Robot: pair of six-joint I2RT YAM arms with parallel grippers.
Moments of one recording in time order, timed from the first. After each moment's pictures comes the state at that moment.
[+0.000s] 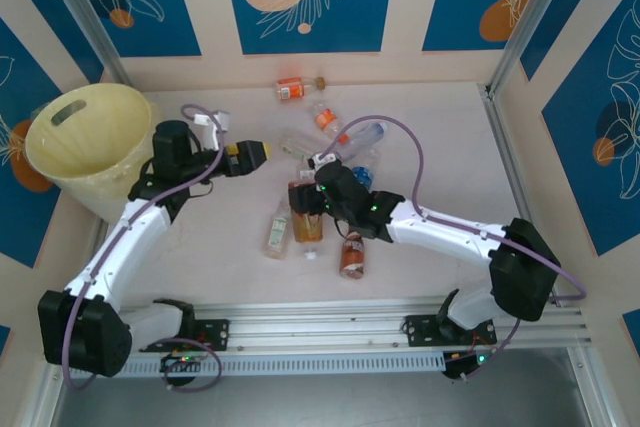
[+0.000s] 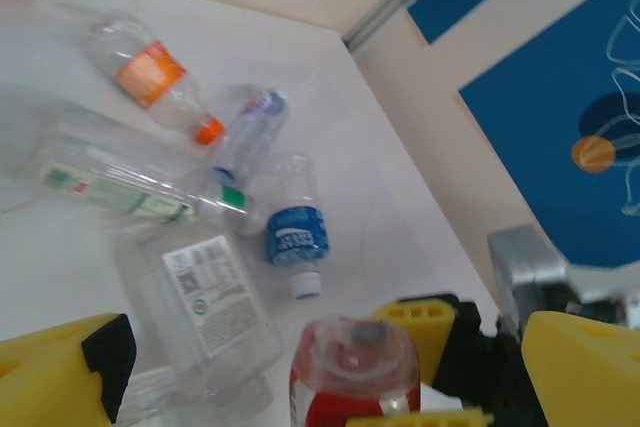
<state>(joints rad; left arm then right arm) -0.22 1.16 0.93 -0.16 0.68 -0.49 0.91 1.43 0.97 -0.12 0.18 0.52</state>
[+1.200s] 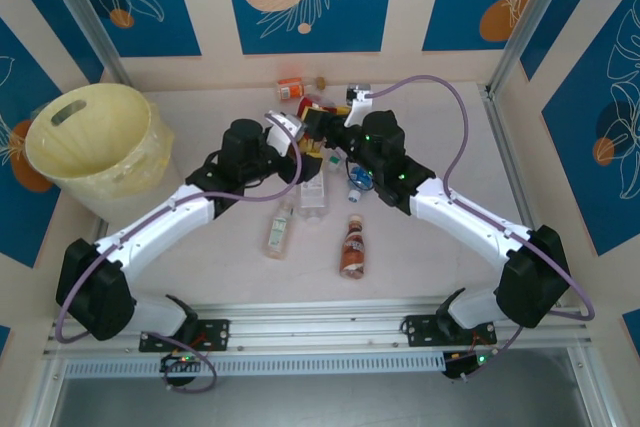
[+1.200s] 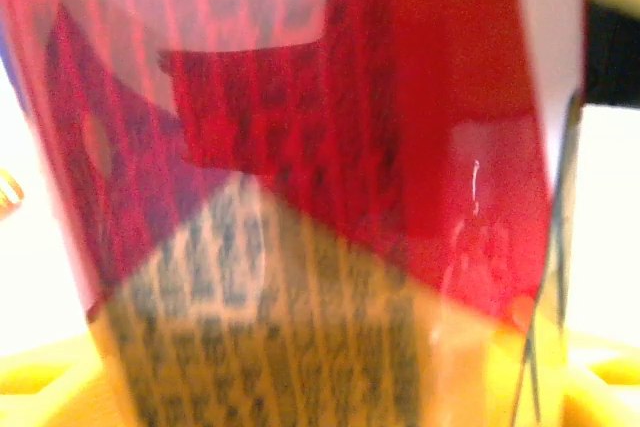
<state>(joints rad) -0.62 1.37 1.08 -0.06 0.24 0.03 0.70 1.40 1.12 0.20 0.06 0.55</state>
